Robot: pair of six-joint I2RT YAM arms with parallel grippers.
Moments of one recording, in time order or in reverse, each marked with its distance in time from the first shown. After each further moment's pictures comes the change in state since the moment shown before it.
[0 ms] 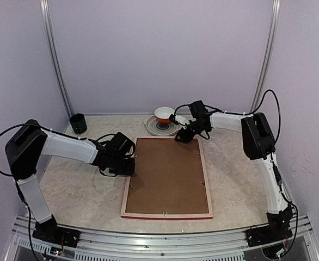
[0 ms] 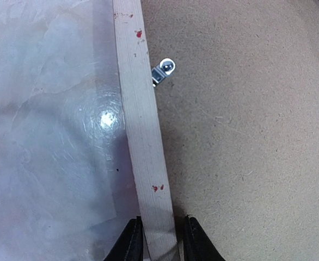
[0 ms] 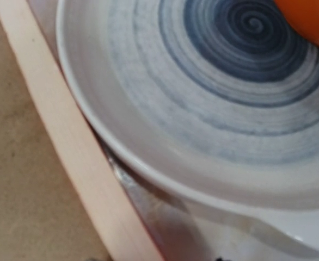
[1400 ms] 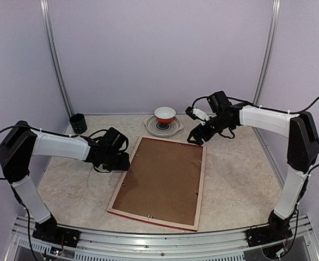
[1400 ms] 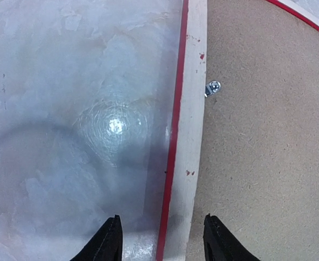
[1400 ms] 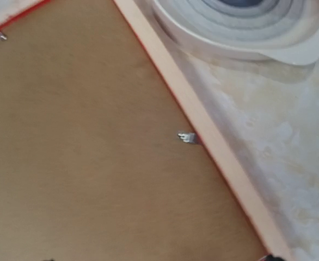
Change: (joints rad) left arm 0.050 -0.082 -0.020 -0.034 -0.048 -0.010; right arm 0.026 -0.606 -0.519 -0.105 0.066 0.207
